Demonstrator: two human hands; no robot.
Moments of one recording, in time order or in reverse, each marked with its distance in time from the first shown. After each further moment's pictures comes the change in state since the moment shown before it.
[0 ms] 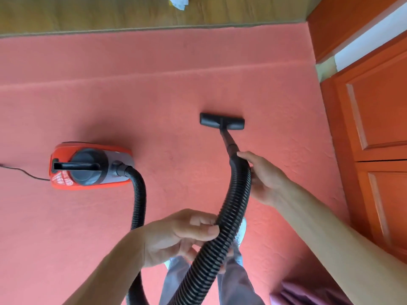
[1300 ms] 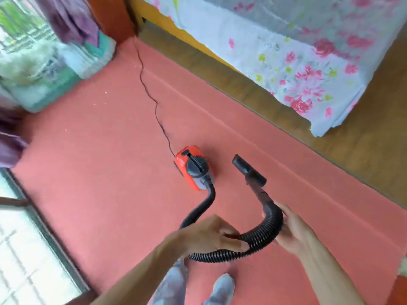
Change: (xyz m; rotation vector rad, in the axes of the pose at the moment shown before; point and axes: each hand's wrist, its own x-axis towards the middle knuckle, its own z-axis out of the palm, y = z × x) left_hand -0.146 0.020 0.218 0.273 0.985 0.341; right_hand -0.178 -0.051 0.080 -0.486 -0.321 0.042
